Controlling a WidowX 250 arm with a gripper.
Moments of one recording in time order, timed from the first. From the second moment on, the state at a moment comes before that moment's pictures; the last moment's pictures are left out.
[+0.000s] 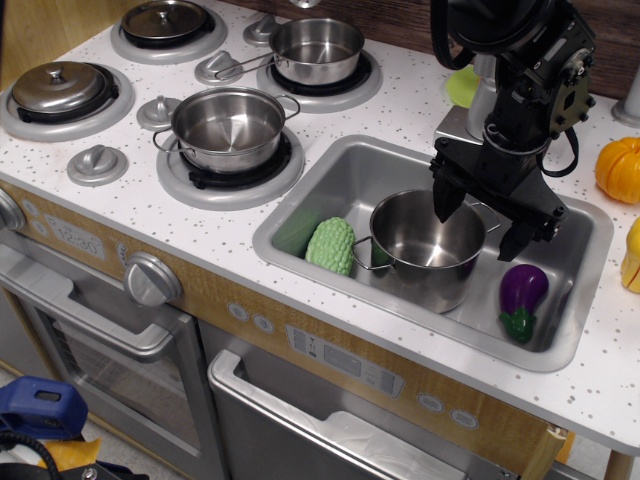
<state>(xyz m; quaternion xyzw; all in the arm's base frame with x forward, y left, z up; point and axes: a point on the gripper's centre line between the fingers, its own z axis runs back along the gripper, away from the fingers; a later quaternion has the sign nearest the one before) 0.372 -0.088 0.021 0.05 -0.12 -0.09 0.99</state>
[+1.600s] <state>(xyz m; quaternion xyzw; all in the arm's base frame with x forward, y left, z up) 0.370 -0.078 -0.031 0.03 -0.13 -0.09 0.99</state>
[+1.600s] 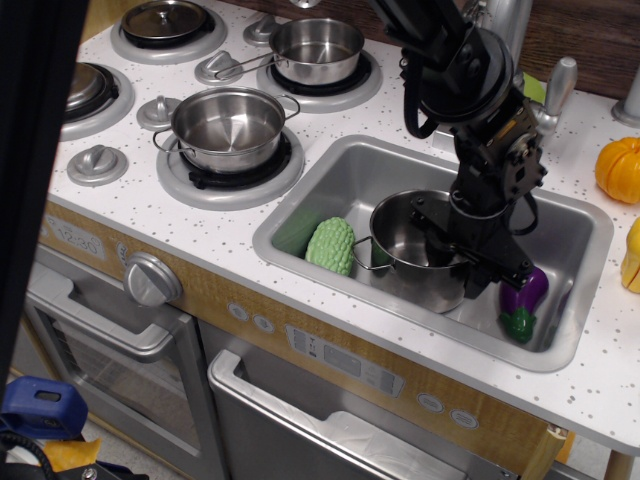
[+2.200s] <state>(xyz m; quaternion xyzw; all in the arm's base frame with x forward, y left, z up) 0.360 -0.072 -0.028 0.07 -0.09 -0.10 0.99</state>
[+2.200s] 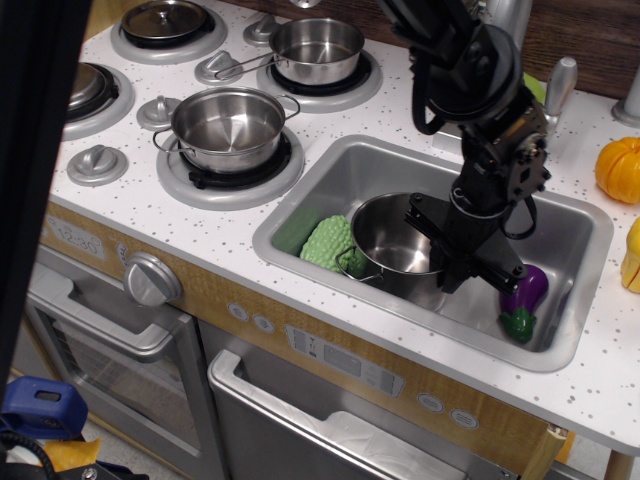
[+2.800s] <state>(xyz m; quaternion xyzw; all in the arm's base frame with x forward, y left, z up) 0.369 -0.078 0.022 0.09 -0.10 -0.11 0.98</state>
